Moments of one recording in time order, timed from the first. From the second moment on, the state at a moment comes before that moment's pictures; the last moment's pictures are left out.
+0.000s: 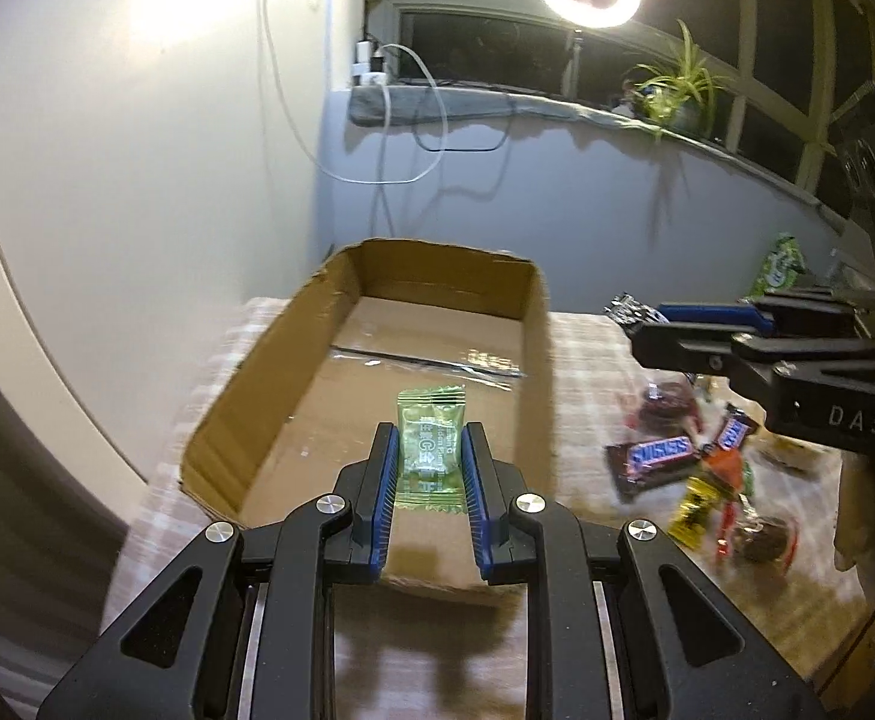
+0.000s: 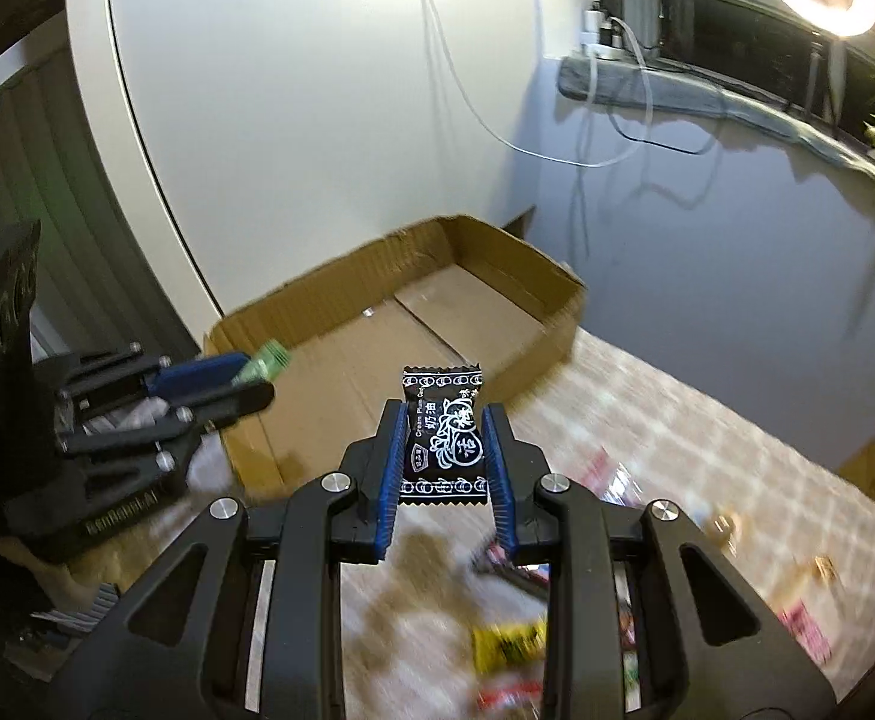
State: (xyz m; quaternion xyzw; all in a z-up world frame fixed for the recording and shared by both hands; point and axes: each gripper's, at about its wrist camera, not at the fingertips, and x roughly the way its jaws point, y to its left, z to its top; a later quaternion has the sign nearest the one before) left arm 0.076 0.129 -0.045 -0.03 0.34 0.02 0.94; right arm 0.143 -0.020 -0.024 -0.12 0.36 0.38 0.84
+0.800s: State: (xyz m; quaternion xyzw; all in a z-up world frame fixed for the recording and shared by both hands) left arm 0.099 0.153 -0.058 -0.04 0.36 0.04 0.93; right arm 0.184 0.046 -0.051 -0.14 0.38 0.39 0.82
